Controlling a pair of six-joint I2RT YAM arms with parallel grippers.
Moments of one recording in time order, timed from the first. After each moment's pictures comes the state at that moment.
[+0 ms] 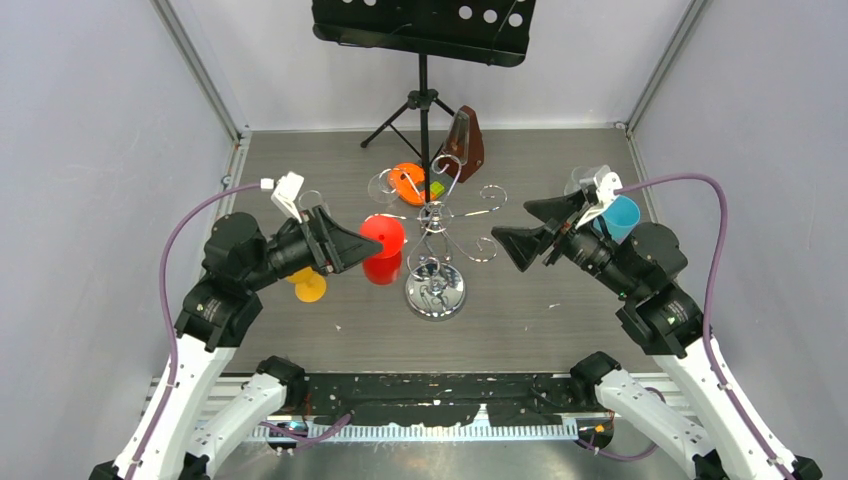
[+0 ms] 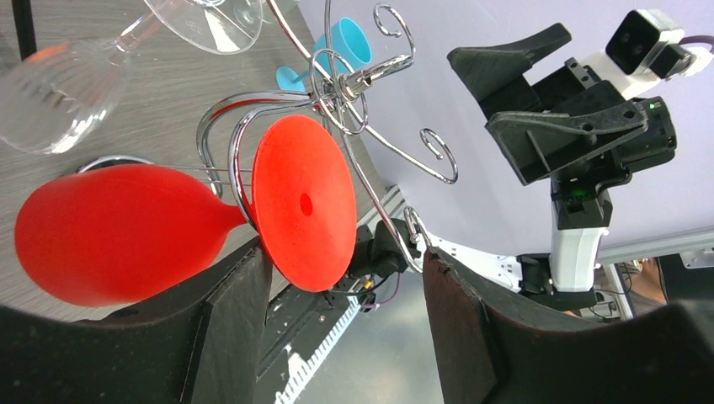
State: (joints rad) left arm -0.40 0.71 1.03 -0.47 0.57 -0.81; right arm 0.51 0.66 0.98 -0.25 -0.28 0.24
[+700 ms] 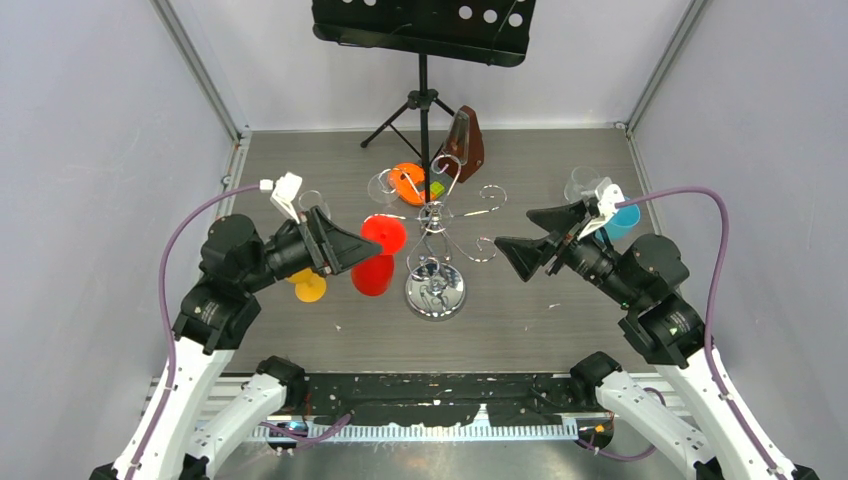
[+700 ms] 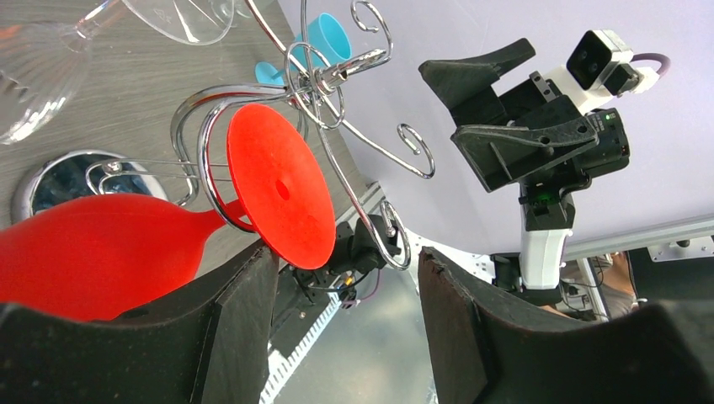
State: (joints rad) left arm -0.40 0.71 1.03 -0.46 0.60 -0.86; right arm 0.51 0.60 0.91 -0.26 -0.29 0.22
